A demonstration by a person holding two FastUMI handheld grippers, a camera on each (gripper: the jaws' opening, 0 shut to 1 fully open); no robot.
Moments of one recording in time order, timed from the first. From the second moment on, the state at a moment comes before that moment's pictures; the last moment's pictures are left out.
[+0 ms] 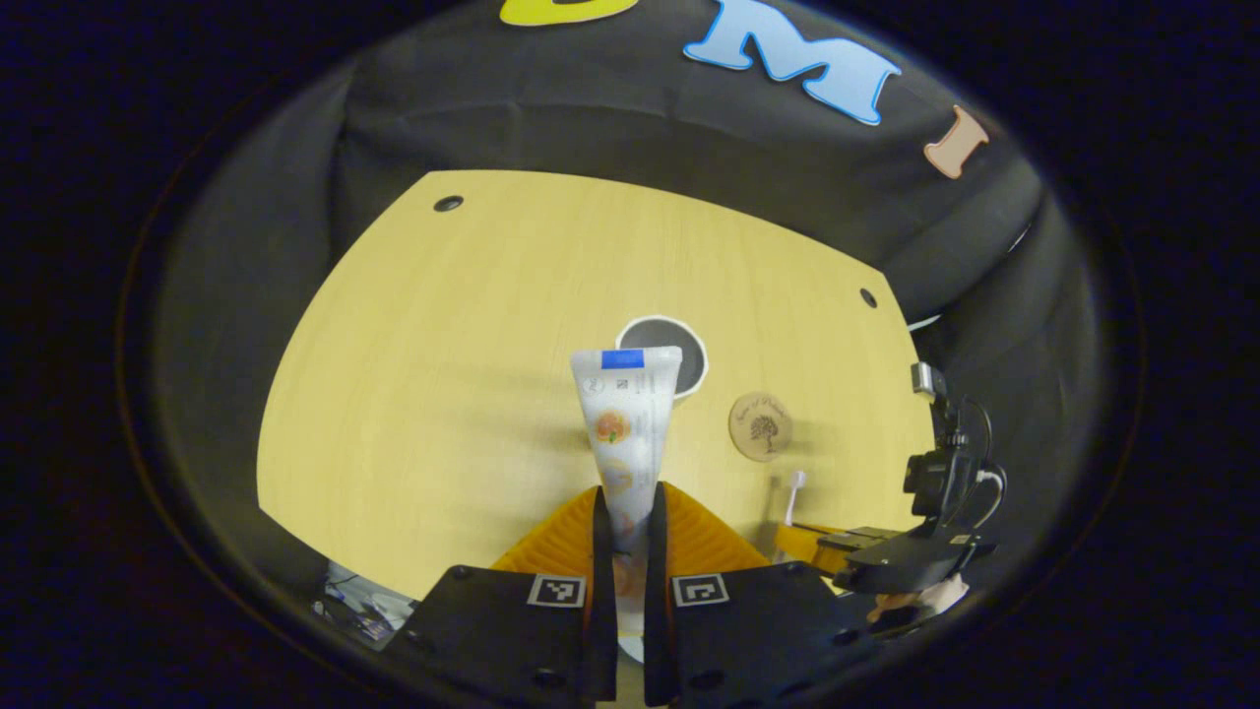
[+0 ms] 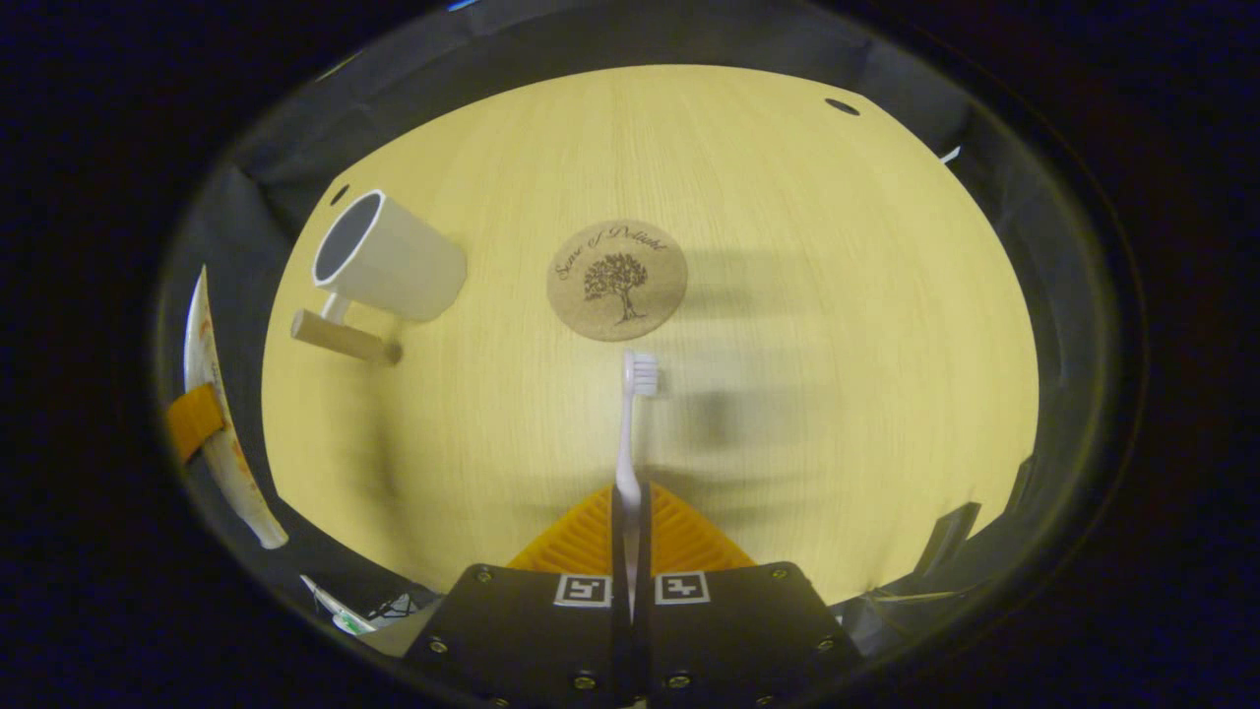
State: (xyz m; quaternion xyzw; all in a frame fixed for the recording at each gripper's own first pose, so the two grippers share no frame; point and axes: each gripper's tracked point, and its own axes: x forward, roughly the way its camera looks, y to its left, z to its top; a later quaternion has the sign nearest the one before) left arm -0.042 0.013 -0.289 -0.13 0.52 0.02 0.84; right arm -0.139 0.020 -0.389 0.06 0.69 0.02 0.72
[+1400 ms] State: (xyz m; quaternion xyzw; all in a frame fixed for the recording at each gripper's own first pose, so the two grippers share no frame) left arm 0.147 0.000 -0.341 -0.09 0.41 -0.03 0.91; right arm -0.074 0.030 -0.305 0.15 0.60 0.00 0.79
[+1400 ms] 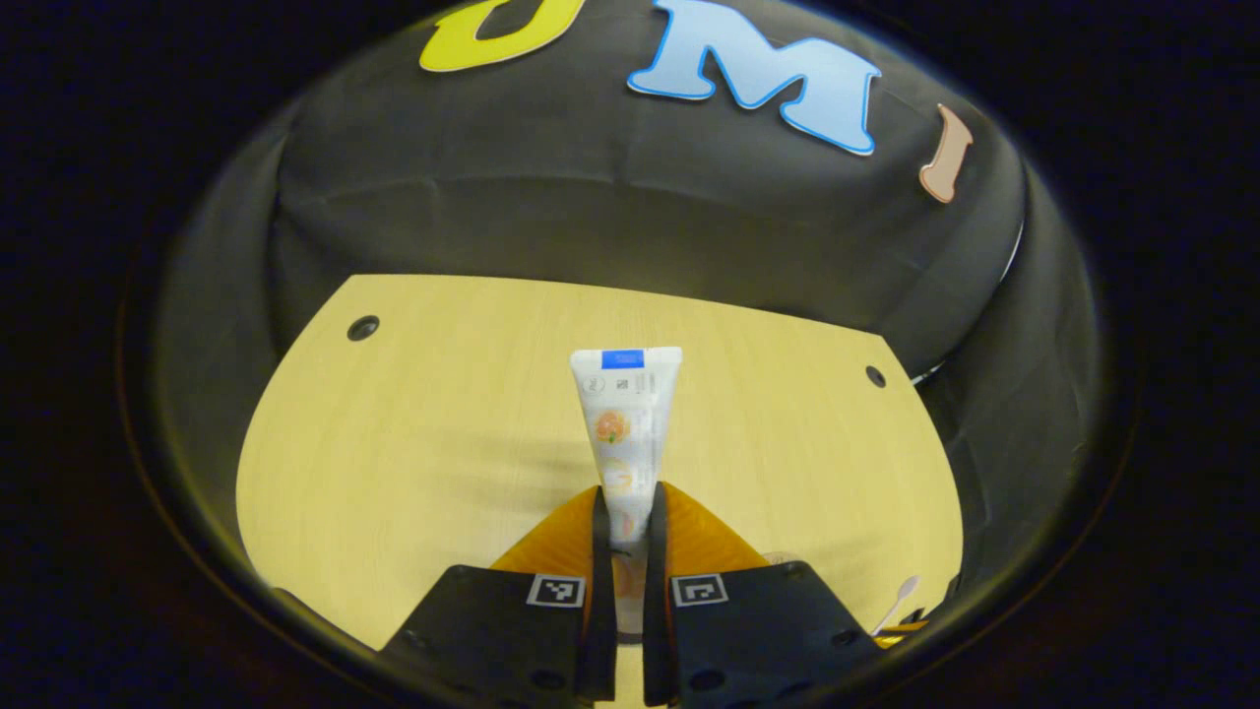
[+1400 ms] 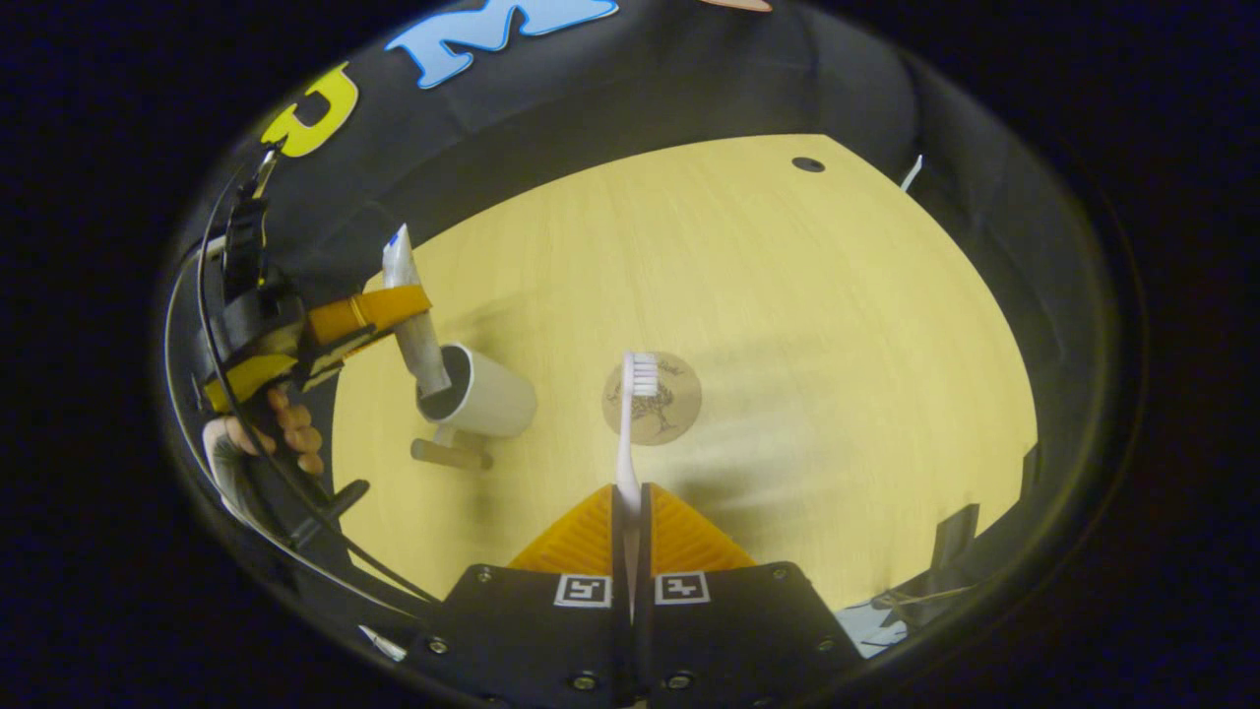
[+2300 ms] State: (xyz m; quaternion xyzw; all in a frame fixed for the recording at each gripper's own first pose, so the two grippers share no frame) left arm 0.099 -0.008 -0.332 -0.10 0.38 -0.07 0.92; right arm -0.010 0.048 -0.270 0.16 0.54 0.03 0.83
